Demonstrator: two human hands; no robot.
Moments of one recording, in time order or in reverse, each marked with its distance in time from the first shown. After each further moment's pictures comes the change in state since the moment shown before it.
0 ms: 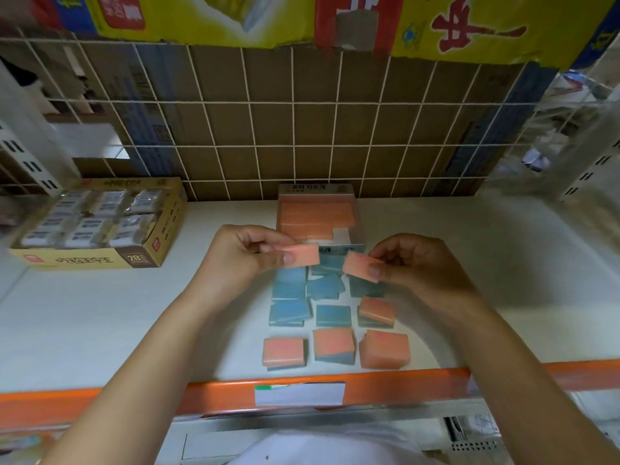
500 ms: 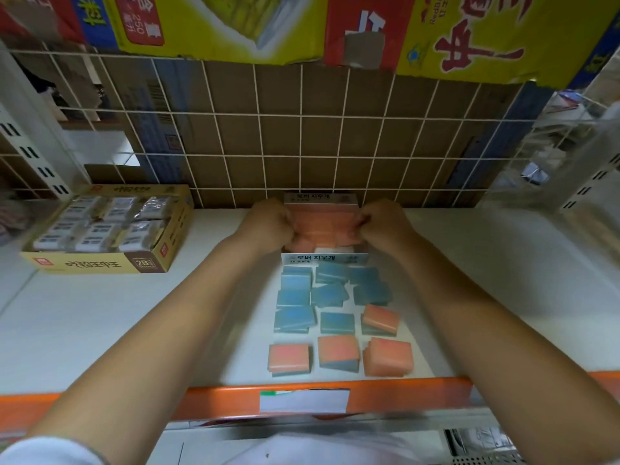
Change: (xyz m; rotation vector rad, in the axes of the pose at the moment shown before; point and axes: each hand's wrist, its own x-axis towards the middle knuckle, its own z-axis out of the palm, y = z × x) left_hand 0.082 -0.006 0.009 0.679 -0.055 -0.073; right_hand 0.100 -0.011 0.023 -0.675 0.032 -0.037
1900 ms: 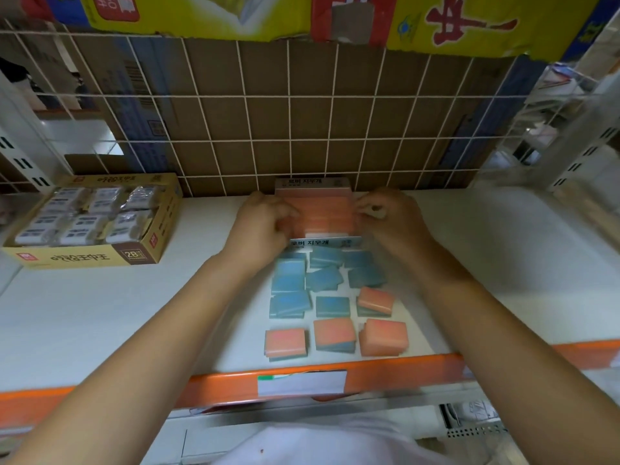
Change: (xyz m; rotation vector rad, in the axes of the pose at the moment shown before) left_hand -0.030 -0.016 0.014 0.095 0.246 0.377; right_hand -0.036 0.019 -0.001 0.095 0.238 -0.263
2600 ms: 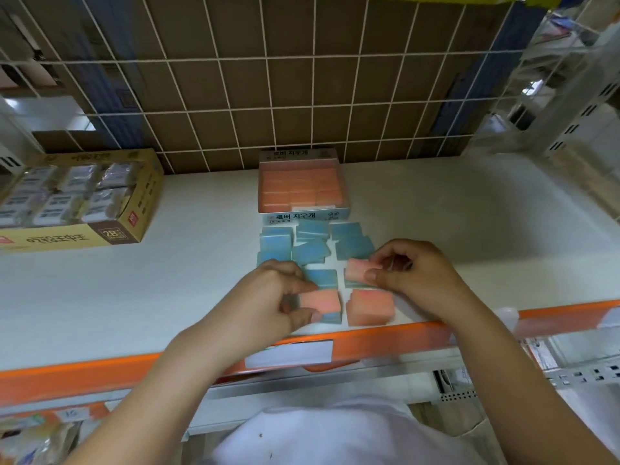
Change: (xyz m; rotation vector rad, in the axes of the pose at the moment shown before) left_hand -0.094 0.059 -0.009 -0.127 -0.492 -0.029; right_hand -0.102 0.008 -0.020 0.244 -0.199 0.352
